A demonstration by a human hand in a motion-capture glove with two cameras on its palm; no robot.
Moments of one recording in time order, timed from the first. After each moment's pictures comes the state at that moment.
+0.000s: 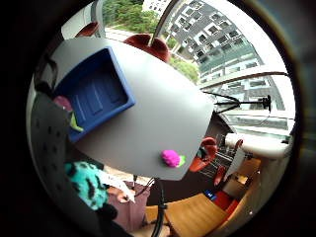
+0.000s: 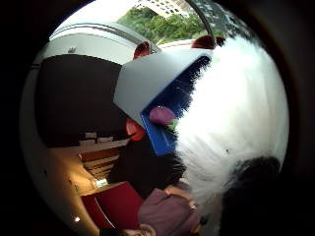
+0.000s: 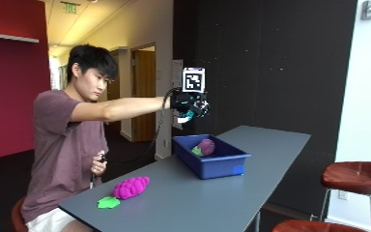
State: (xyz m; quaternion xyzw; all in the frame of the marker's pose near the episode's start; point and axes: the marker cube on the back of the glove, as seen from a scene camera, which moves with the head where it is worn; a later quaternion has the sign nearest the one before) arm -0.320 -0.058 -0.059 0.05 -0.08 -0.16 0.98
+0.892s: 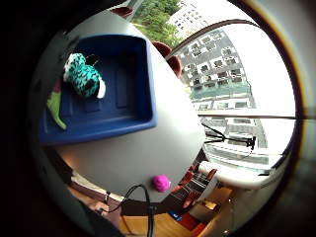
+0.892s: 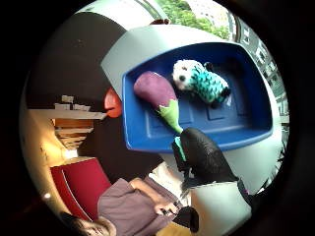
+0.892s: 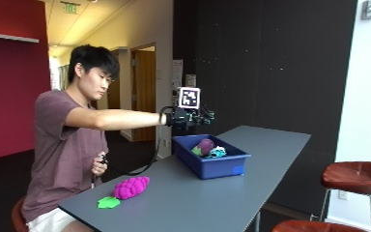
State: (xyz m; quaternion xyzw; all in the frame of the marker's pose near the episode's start) arm -0.372 -0.033 0.017 0.06 0.00 -0.31 0.95
